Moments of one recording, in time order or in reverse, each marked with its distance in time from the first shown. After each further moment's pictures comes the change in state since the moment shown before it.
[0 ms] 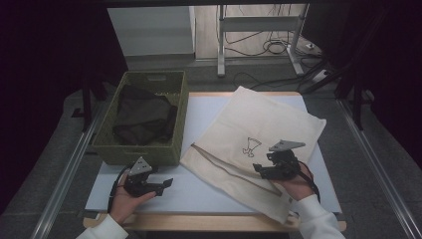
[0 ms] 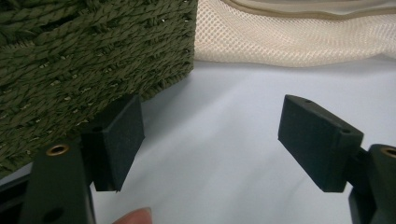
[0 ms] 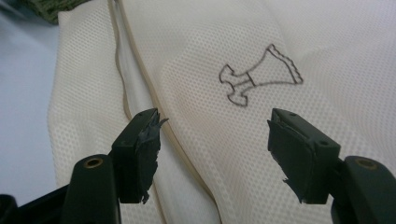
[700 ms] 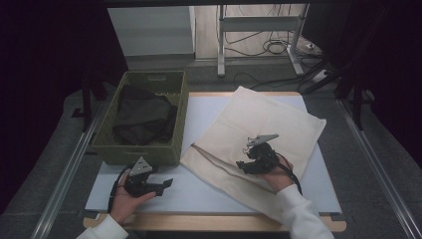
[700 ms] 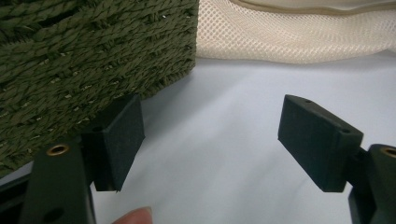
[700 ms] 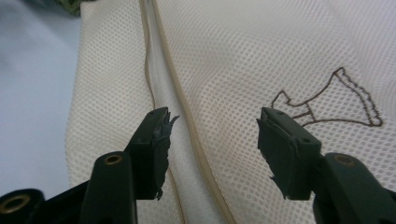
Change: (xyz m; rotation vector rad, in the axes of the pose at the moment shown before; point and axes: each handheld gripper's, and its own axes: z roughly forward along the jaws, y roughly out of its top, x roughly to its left) left arm 0.000 -0.001 0.001 0.009 0.008 0.009; right arm 0.022 0.025 0.043 0.089 0.078 -0.060
